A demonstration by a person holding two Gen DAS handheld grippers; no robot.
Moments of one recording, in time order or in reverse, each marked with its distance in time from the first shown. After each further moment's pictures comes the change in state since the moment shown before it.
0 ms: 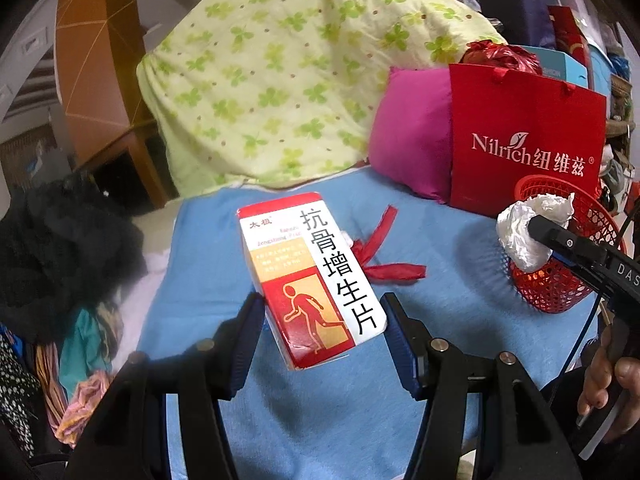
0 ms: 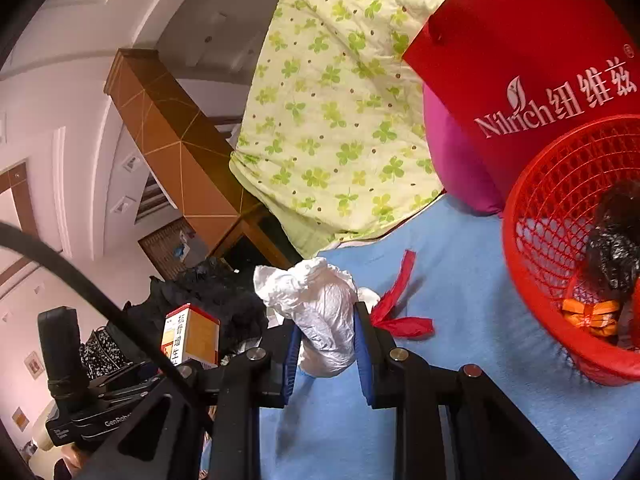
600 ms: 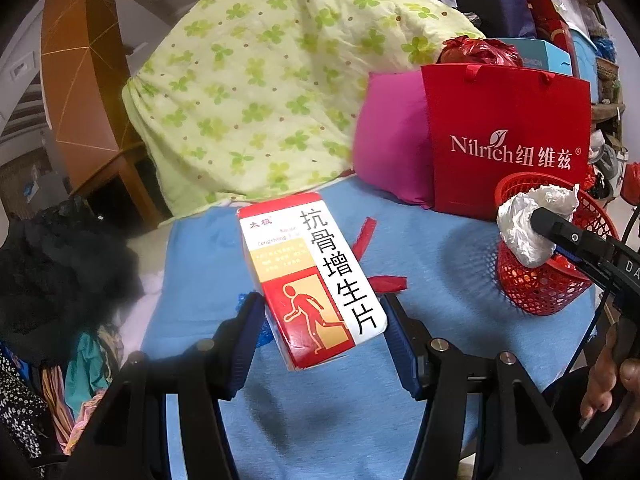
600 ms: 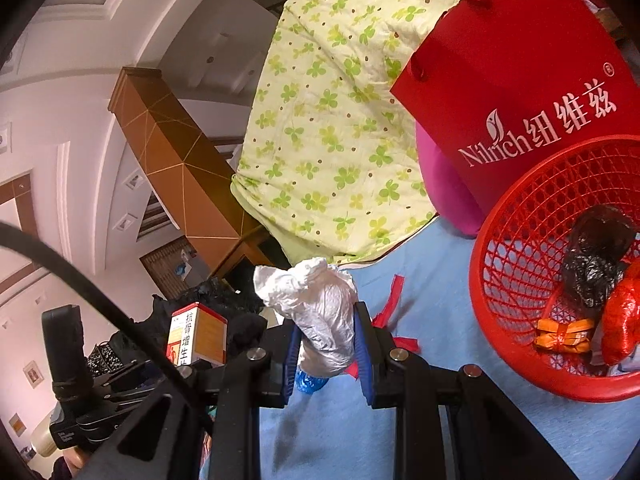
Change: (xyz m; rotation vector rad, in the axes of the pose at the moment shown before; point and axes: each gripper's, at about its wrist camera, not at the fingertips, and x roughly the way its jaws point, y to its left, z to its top) left arm -0.003 -0.032 0.013 0.062 -0.025 -0.003; right arm -0.029 -0.012 0.008 0.004 -0.078 0.001
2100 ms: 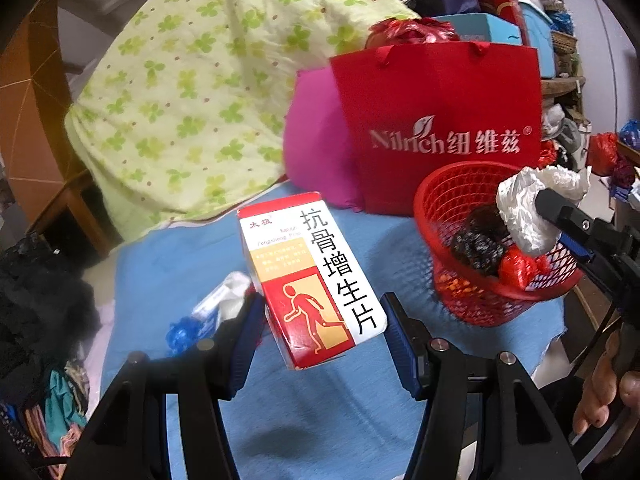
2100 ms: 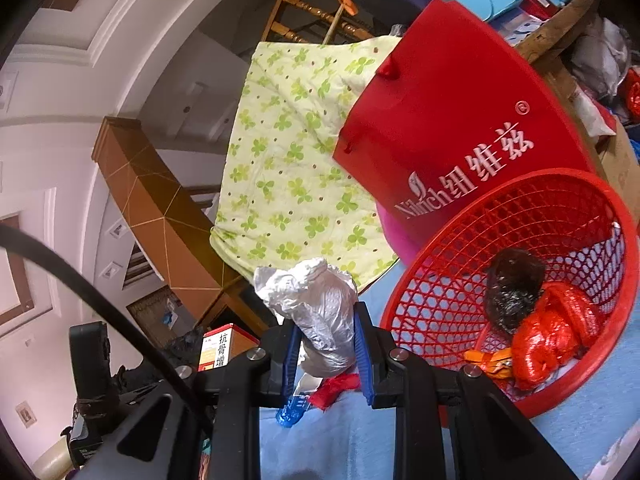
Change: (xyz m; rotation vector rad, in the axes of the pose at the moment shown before) left arm 0.021 -0.094 0.030 0.117 -0.002 -0.144; right arm -0.072 -0.043 0.021 0.086 -0.173 -0.074
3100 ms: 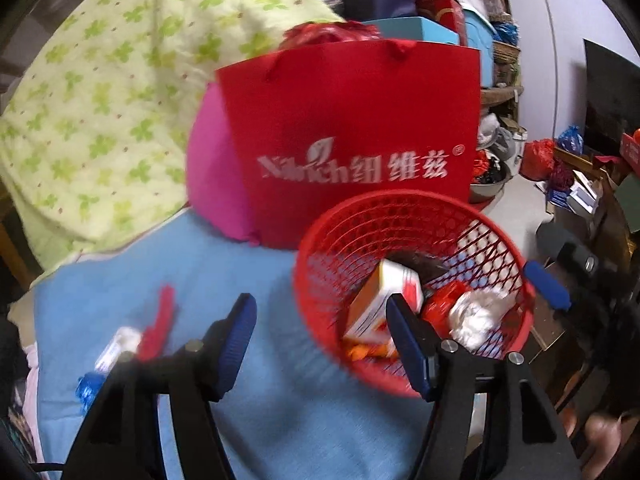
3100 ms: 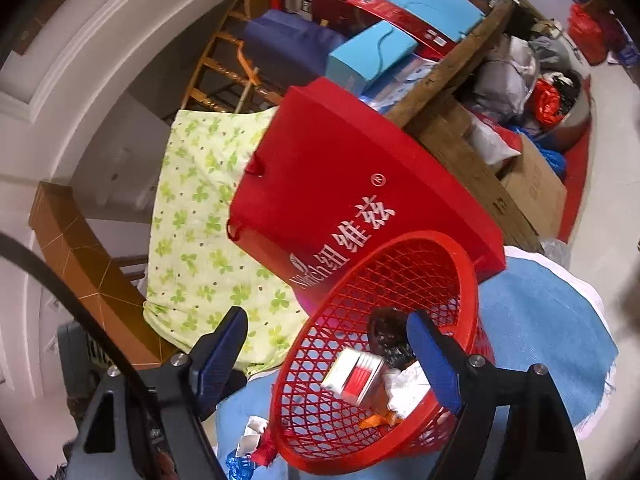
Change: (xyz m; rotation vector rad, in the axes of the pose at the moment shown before) left arm 0.047 -0.055 0.038 0.028 -0.027 -0.268; right arm -0.056 -0.049 0.021 0.124 -0.217 -0.266
